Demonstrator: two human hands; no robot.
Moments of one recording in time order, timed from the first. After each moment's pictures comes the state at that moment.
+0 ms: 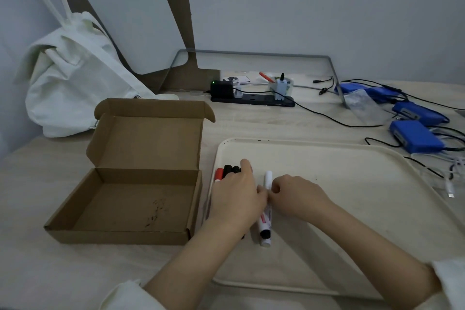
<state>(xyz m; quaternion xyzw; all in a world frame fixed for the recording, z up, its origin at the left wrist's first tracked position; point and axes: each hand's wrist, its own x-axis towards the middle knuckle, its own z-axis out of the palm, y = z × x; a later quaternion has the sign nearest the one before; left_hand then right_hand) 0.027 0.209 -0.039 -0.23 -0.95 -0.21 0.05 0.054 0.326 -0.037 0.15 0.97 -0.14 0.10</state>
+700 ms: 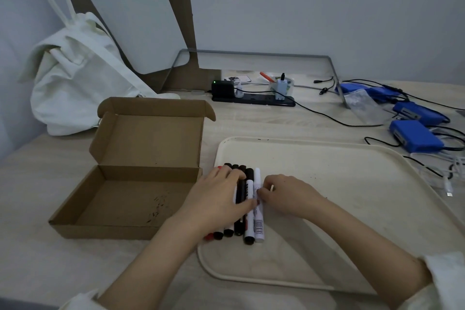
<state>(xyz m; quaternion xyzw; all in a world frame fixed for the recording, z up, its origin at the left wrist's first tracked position) 0.017 0.167 -0.042 -0.35 -0.92 -0.17 0.00 0.053 0.321 -0.036 0.11 0.97 -0.19 0.11</state>
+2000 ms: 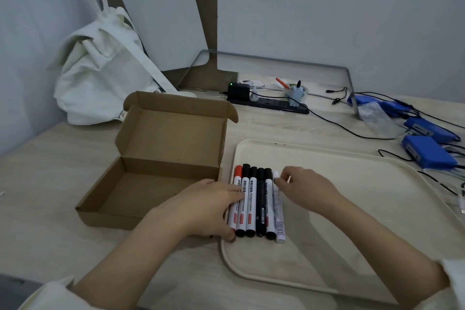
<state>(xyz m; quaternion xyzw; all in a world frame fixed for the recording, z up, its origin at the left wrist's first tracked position) 0.014 0.112 -0.018 -0.44 -0.89 -0.05 -0.13 0.045 0.307 -0.020 0.14 0.98 -0.14 0.05</state>
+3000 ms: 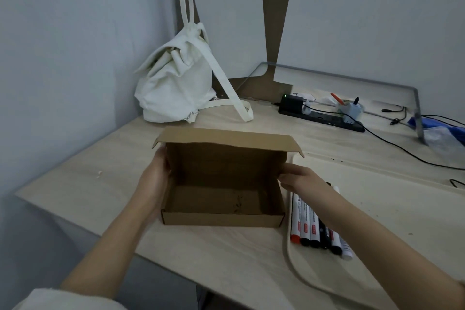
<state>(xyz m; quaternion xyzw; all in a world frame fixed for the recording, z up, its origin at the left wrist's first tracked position) -0.021 -0.040 -0.037 0.07 -0.60 -0.80 0.00 0.019 0.199 -0.006 0.07 0.85 -0.51 0.07</state>
